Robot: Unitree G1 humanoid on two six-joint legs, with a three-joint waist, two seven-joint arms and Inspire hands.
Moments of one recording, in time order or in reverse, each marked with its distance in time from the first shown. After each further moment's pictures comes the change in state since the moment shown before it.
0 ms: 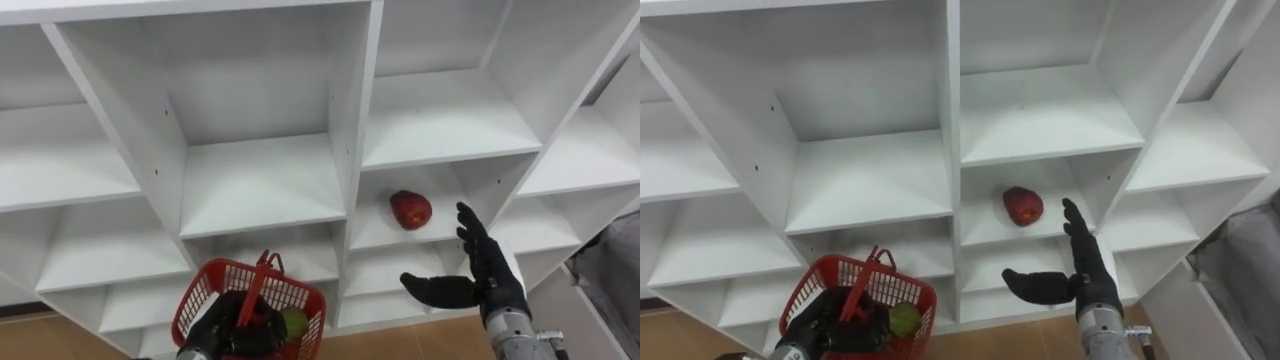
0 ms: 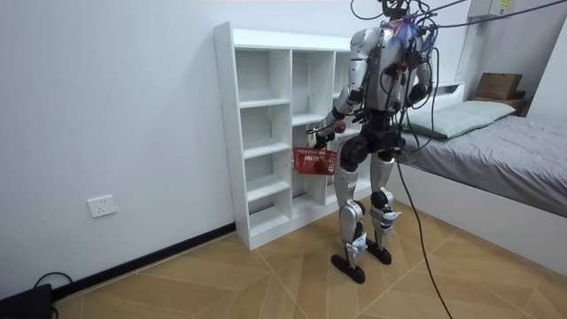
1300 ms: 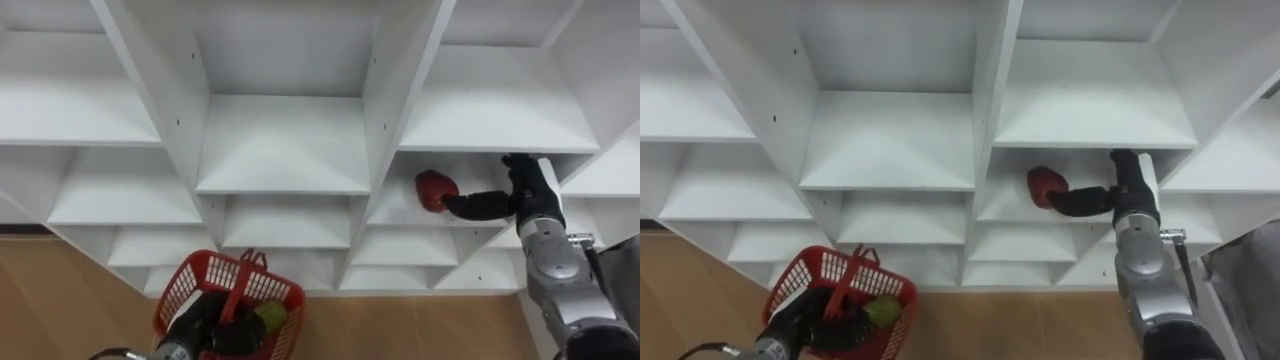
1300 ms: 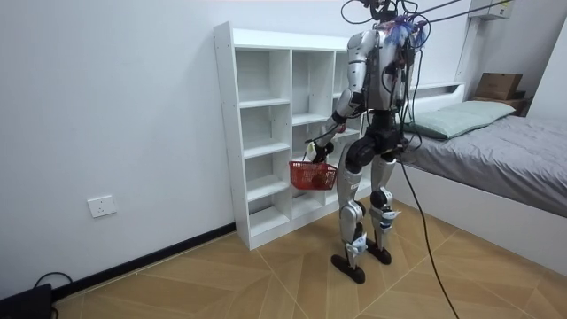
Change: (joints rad) left arm -0.067 0.053 0.049 0.073 0.071 0.068 -0.036; right arm -0.478 -0.119 -0.049 0.410 0.042 0.015 0.000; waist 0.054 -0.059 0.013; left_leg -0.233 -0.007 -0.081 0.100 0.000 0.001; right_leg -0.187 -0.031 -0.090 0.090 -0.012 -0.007
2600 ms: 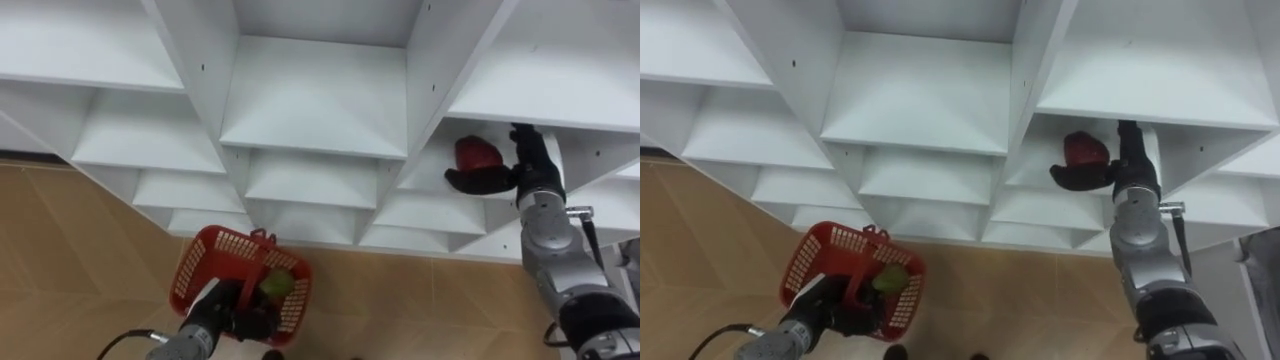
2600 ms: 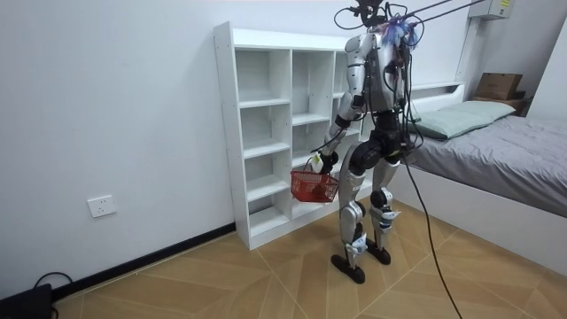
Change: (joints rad) left arm -0.131 -0.069 -0.033 0.125 -0.001 0.026 0.036; right arm -0.136 0.002 0.010 0.113 -0.031 0.010 -0.081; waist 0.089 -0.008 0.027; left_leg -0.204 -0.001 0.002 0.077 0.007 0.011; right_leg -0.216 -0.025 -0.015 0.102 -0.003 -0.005
